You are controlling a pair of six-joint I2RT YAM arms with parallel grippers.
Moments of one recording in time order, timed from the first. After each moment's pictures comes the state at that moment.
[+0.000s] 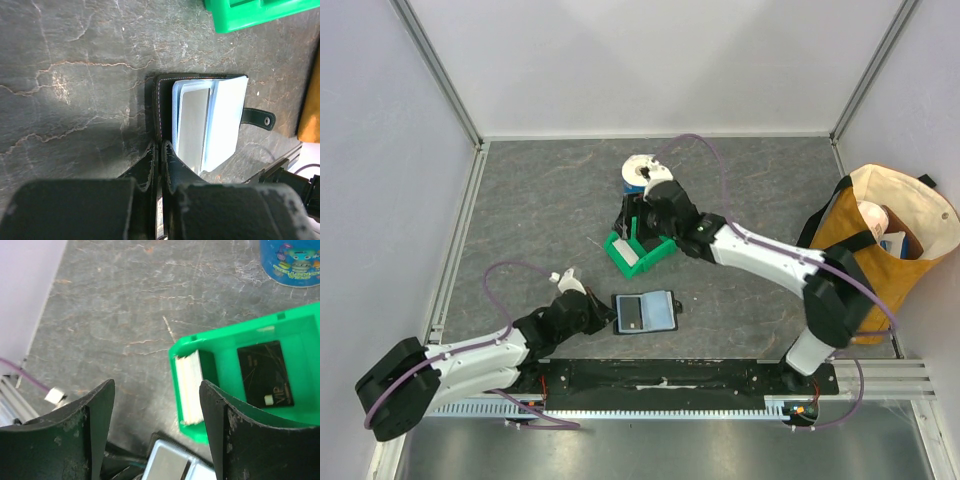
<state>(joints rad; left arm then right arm) -0.87 0.88 0.09 0.15 -0.16 -1.19 0.85 1.59 1.17 -0.04 0.07 0.59</state>
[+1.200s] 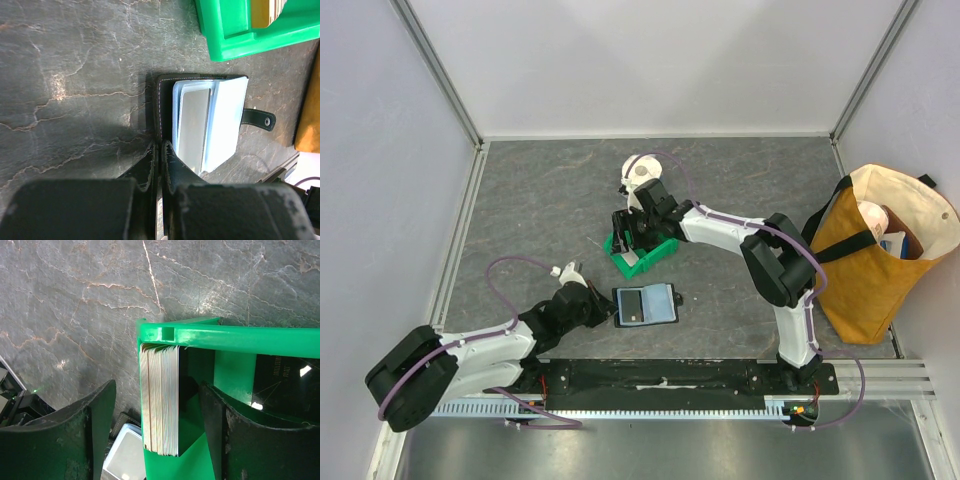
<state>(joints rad) -0.80 1.02 0.12 0.25 -0.12 -1.15 0.73 2.03 1.44 -0.23 -0.34 0.41</state>
